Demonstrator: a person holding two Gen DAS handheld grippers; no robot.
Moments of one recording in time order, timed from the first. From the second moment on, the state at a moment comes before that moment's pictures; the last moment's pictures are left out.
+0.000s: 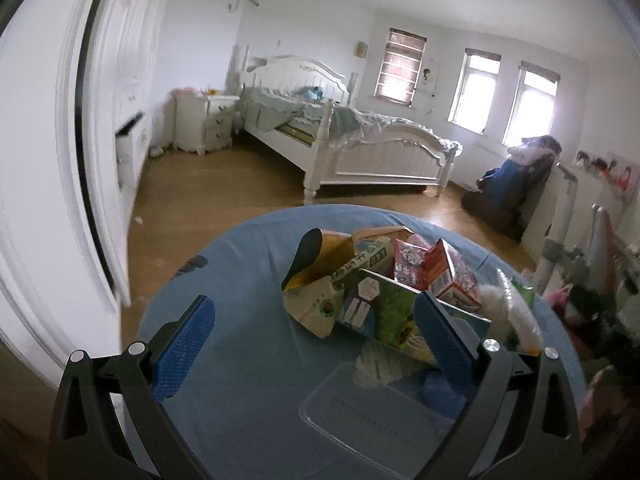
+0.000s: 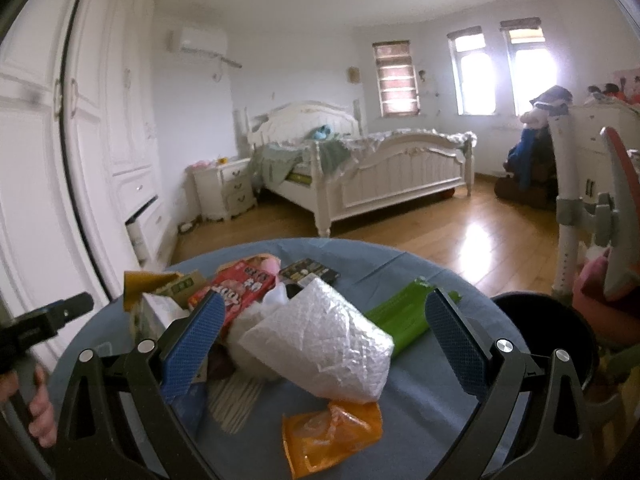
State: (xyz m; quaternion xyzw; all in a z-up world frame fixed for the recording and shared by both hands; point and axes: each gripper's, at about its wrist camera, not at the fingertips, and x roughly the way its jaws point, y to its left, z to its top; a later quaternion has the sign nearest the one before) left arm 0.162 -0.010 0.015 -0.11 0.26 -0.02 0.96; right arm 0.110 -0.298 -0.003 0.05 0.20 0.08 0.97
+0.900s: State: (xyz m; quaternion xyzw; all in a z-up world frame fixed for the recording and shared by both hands) left arm 0.279 -0.005 -0.029 -0.03 0.42 -0.22 0.88; right arm 0.211 -0.088 -0.053 -0.30 0.37 0.37 0.80
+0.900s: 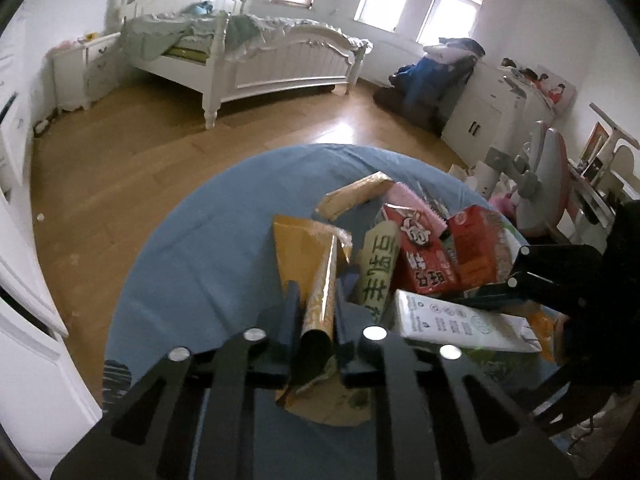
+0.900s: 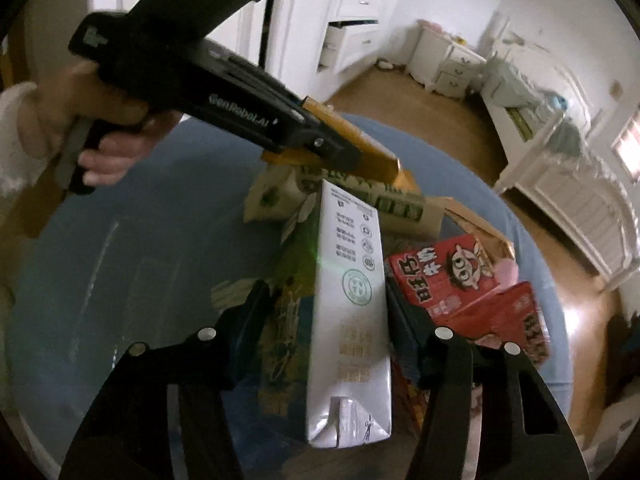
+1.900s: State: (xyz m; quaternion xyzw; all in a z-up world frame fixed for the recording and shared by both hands) left arm 0.266 -0.323 0.041 -0.03 0.41 -0.41 0.82; right arm 0.110 -0.563 -0.021 0.29 0.24 0.07 0.92
